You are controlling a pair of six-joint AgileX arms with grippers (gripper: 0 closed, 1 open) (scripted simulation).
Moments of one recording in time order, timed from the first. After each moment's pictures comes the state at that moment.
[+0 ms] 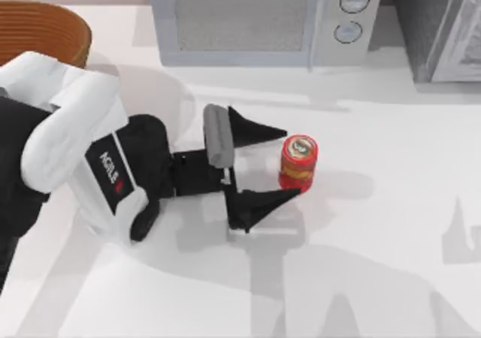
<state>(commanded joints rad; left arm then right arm) -0.43 2.54 1.05 1.47 1.05 0.04 0.00 0.00 0.00 0.00 0.00 0.00</state>
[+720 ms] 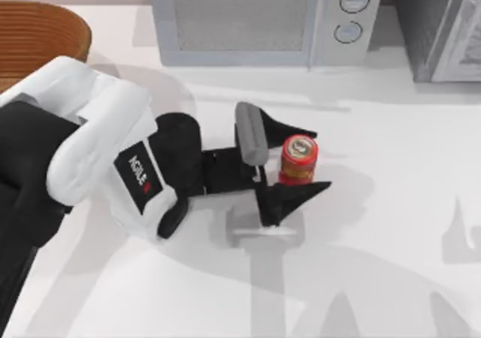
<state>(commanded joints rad) -0.51 2.57 1.14 1.41 0.96 0.03 0.00 0.00 0.00 0.00 0.00 0.00</state>
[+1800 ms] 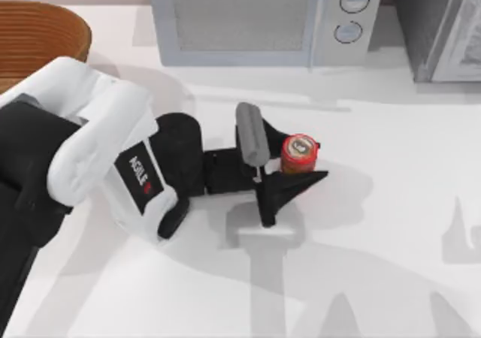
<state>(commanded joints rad) -0.51 2.57 1.14 1.41 0.96 0.03 0.00 0.00 0.00 0.00 0.00 0.00</state>
